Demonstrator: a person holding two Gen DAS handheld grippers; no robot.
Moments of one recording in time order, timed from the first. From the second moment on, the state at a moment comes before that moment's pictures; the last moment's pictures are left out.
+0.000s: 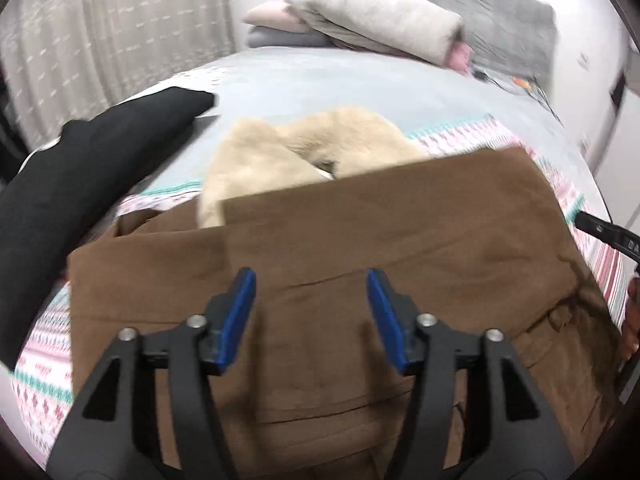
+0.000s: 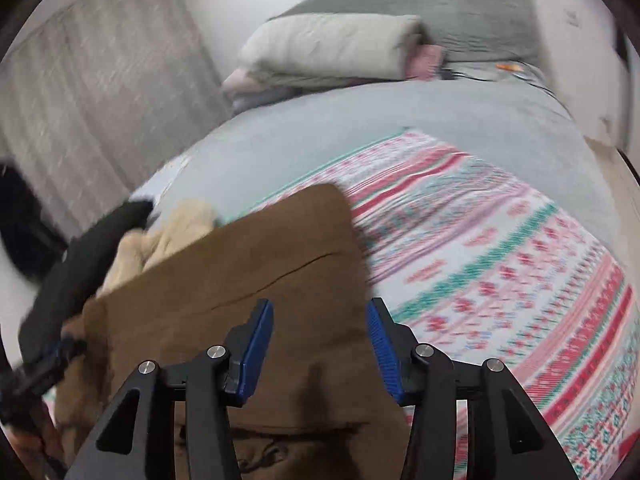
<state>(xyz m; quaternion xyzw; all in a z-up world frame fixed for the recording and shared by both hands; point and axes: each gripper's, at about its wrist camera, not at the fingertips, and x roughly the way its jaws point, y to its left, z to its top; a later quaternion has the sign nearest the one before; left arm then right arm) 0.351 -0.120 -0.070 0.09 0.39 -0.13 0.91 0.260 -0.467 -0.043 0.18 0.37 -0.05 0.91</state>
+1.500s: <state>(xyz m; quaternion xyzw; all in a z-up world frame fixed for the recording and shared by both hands) 0.315 -0.098 -0.057 0.02 0.43 -0.17 0.89 0.217 -0.366 -0.049 -0.12 0.39 0.17 0.90</state>
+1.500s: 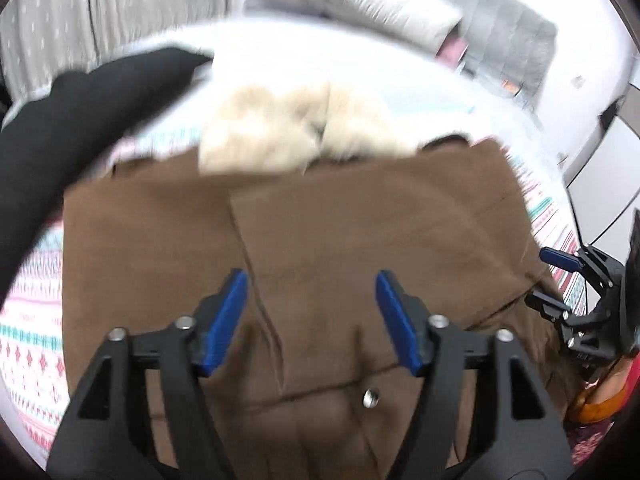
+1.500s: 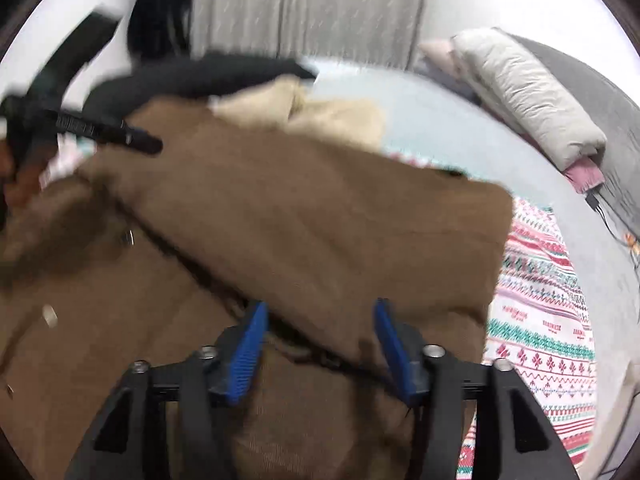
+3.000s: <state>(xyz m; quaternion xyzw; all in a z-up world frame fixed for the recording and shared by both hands) 0.095 0.076 -0.085 0.02 0.52 -0.05 0.85 0.038 -0.374 -0.041 0.04 0.49 -0.03 0.87</state>
